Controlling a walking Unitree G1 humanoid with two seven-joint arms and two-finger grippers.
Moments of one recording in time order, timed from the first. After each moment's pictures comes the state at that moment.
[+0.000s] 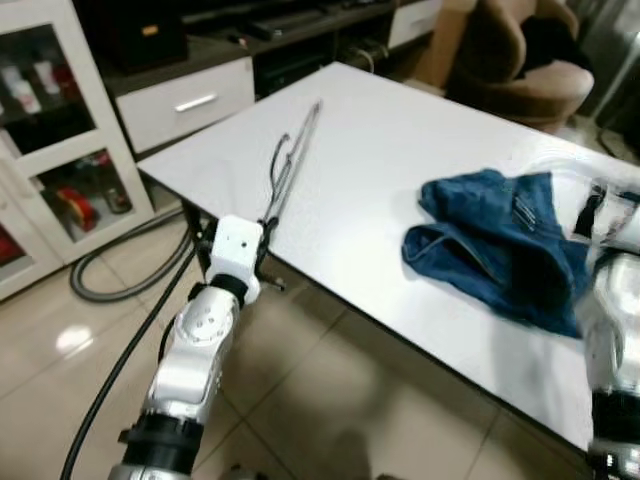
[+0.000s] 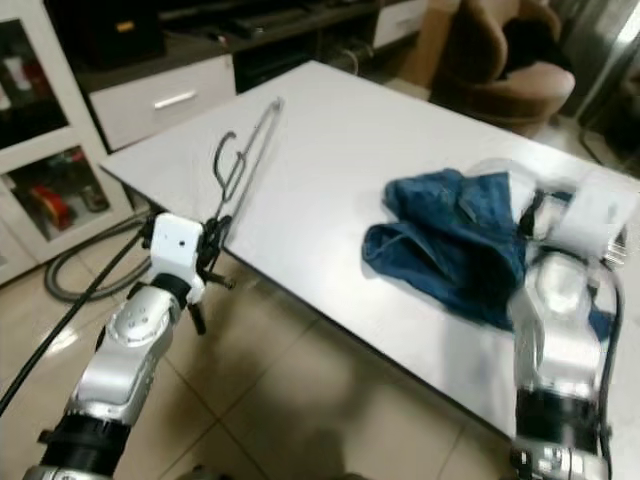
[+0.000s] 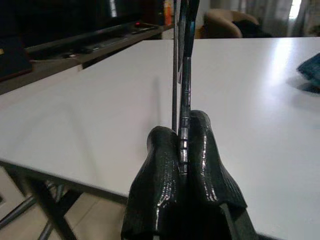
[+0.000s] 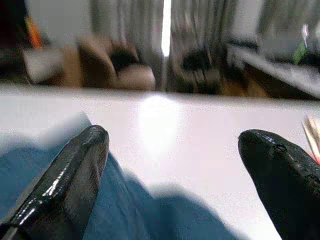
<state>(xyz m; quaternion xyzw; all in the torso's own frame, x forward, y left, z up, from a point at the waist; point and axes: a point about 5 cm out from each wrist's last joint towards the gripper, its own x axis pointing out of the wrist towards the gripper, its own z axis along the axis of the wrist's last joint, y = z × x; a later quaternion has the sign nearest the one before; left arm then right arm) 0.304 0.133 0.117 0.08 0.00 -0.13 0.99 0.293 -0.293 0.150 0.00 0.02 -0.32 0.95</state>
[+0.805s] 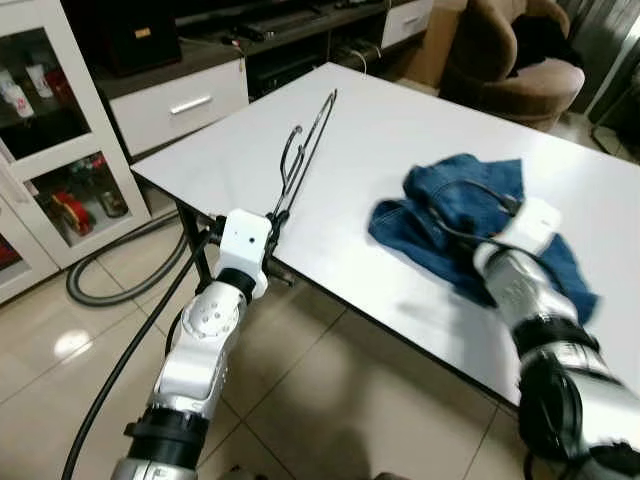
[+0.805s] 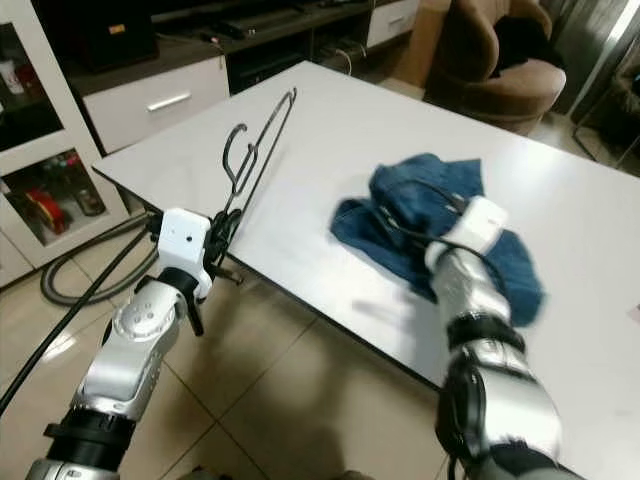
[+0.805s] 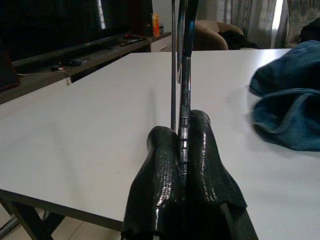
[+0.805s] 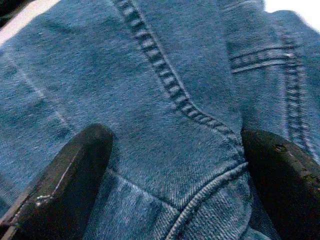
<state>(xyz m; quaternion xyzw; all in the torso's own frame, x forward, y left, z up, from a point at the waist) 0.306 0.125 0.123 0.08 -0.02 -0.15 0.99 0.370 -0.213 0.100 0.23 0.17 -0.12 0.95</state>
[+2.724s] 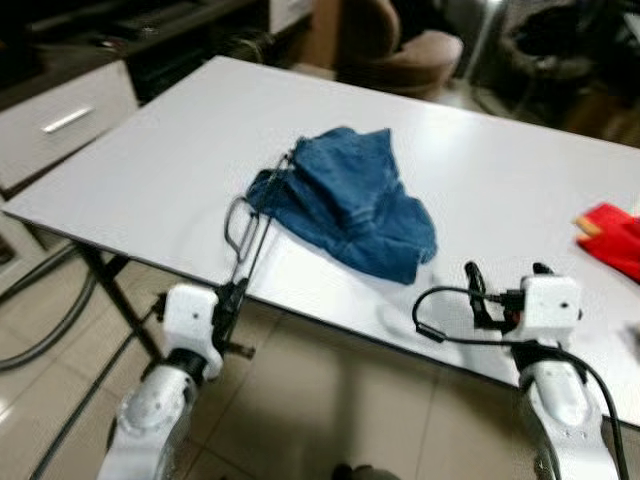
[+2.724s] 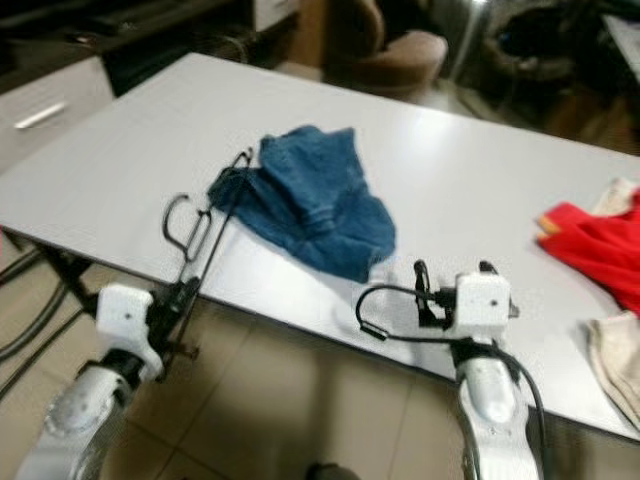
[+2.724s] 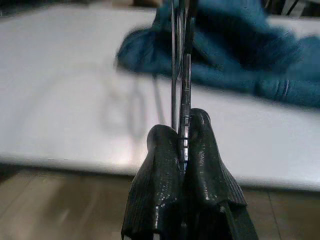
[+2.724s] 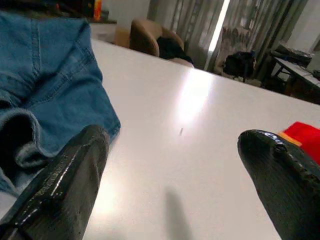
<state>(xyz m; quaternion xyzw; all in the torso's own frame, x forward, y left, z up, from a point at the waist) 0.231 0.168 0.091 0.03 0.05 -0.12 0.99 0.235 -0.203 0.105 -0.07 -0.01 -0.03 1.00</state>
